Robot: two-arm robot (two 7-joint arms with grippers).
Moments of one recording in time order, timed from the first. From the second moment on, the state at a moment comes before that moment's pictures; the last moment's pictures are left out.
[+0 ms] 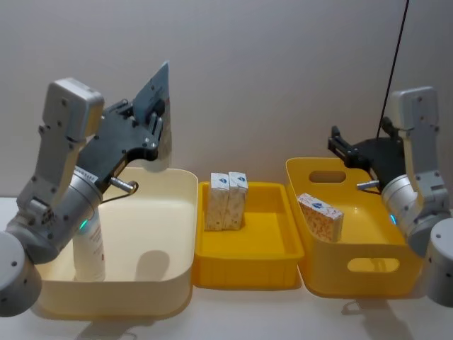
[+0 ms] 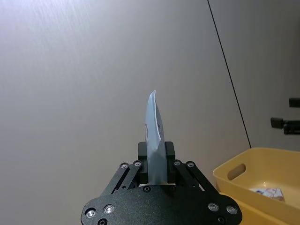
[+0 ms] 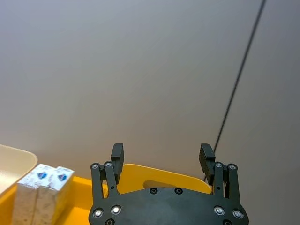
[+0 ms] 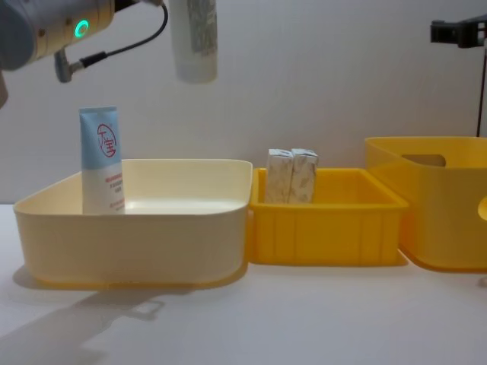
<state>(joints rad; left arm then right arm) -0.55 0.26 0.36 -1.53 -0.18 -0.09 -0.17 0.54 0.21 -0.18 -1.43 0.04 0.21 0.00</state>
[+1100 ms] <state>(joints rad) -0.56 0.20 0.34 -1.52 -0.21 -0.12 -0.22 0.55 0.26 -0.26 -1.43 0.04 0.12 0.24</state>
